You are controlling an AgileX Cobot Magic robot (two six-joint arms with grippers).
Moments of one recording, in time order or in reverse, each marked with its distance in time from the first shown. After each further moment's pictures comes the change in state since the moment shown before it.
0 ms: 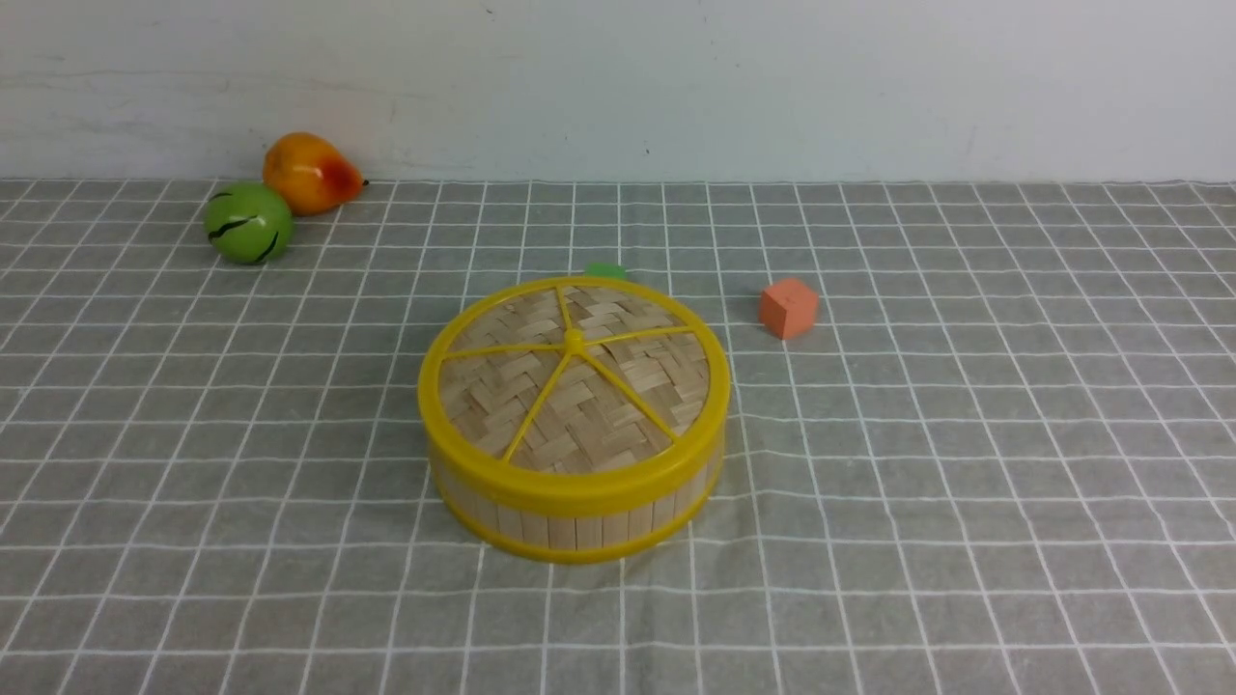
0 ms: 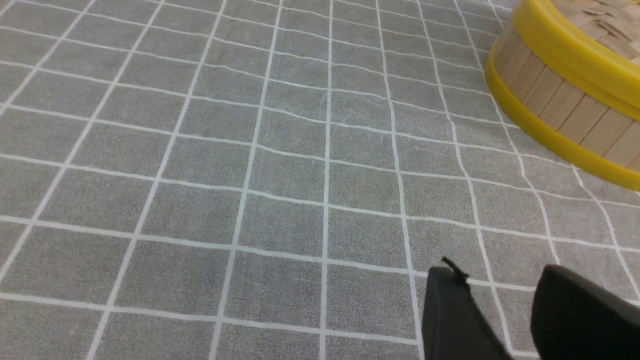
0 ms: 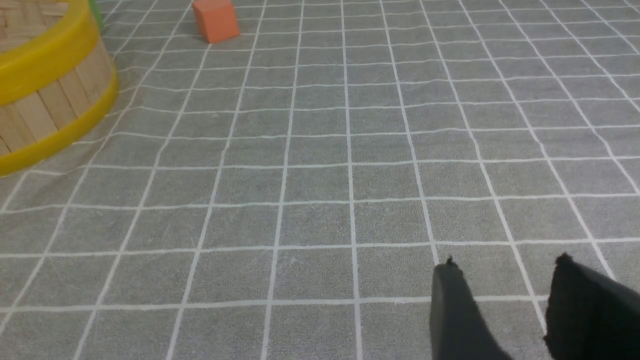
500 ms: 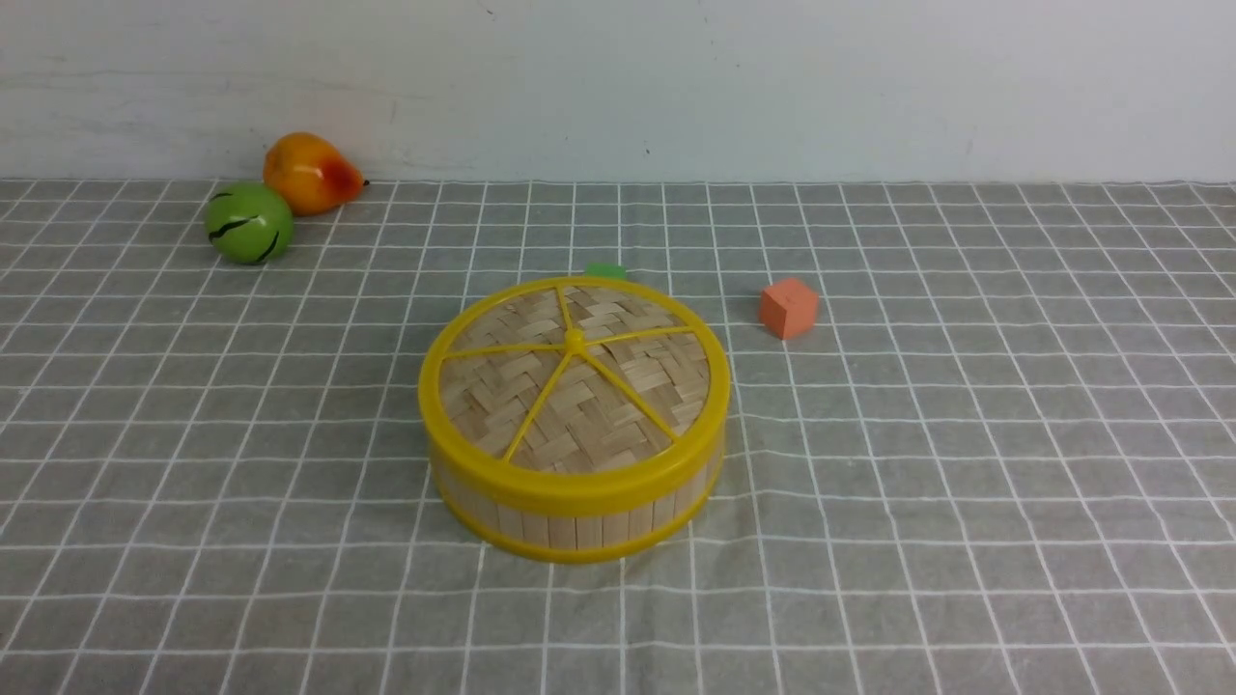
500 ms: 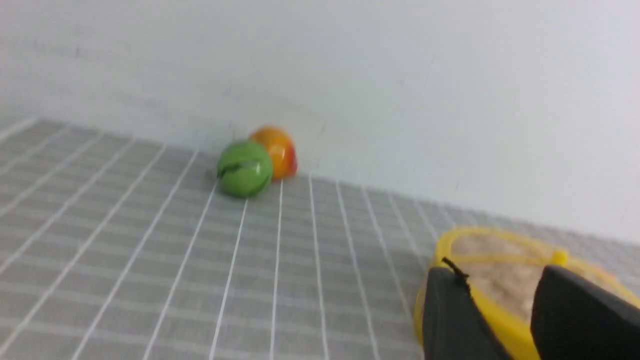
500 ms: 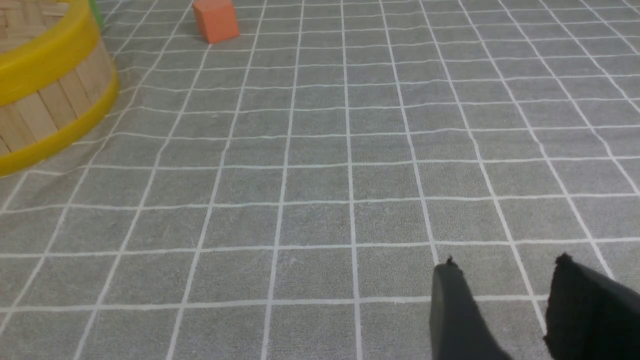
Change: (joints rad) right arm 0.000 0.000 0.000 0.000 0.000 0.000; left arm 0.000 0.000 0.001 0.000 -0.494 0.000
